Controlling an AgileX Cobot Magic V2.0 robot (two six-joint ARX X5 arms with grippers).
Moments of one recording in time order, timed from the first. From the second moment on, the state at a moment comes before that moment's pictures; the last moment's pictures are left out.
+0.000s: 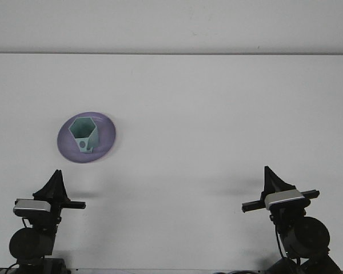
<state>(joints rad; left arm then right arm) -0.03 0.05 0.12 0.14 -0.02 0.06 0.53 0.32 0.50 -0.26 0.37 -0.06</state>
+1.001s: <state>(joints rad) -0.04 0.00 0.03 0.14 -0.02 0.03 0.53 0.32 0.50 -0.24 0.37 -0.06</state>
